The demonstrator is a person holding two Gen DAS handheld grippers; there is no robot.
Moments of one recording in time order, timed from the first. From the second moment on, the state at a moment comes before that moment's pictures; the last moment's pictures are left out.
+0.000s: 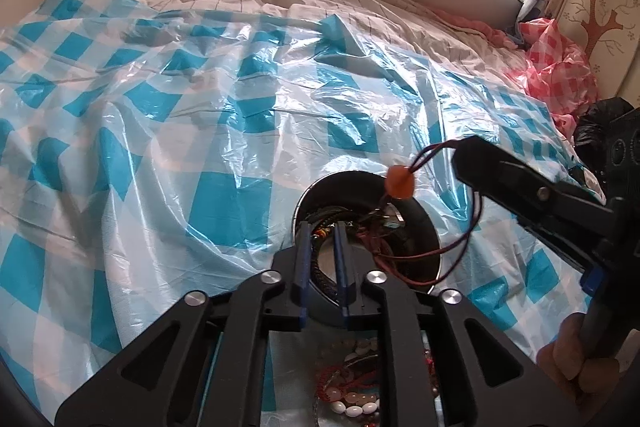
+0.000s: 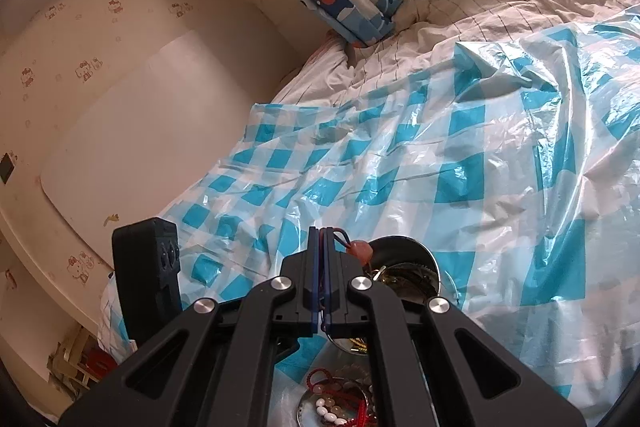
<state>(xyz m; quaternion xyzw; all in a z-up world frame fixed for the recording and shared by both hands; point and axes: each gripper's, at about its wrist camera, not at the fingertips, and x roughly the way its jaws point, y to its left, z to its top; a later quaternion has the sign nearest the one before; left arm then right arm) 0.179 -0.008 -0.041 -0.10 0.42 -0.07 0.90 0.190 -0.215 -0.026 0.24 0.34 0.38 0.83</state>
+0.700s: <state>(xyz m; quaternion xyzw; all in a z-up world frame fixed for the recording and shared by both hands) 0.166 0.022 -0.017 -0.11 0.36 0.01 0.93 0.193 -0.188 -0.045 0.13 0.39 0.32 0.85</state>
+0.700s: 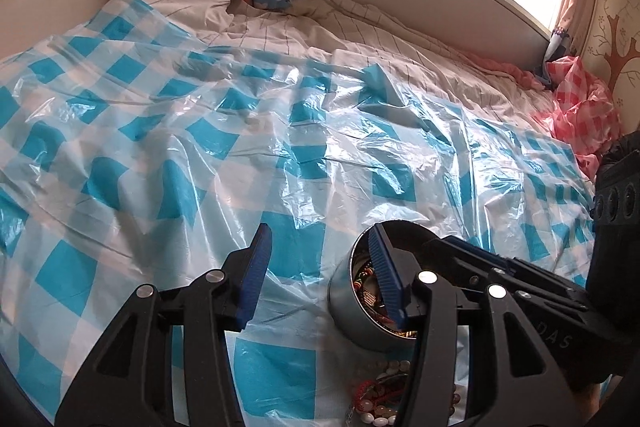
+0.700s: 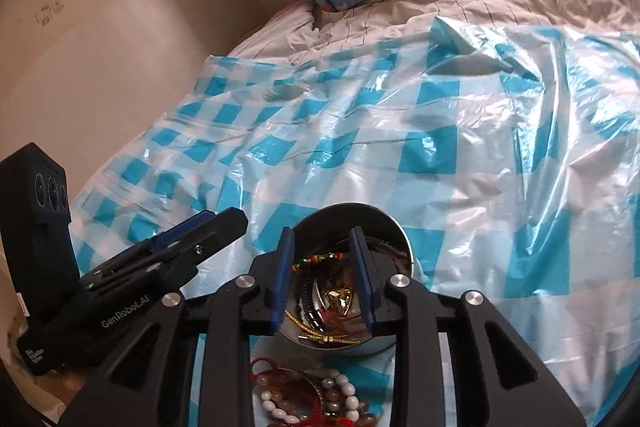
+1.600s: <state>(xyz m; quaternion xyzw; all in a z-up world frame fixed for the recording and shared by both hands) 0.155 0.017 -0.026 -0.10 0.38 0.00 0.92 0.184 -0.220 -0.051 0.10 0.41 0.22 0.88</state>
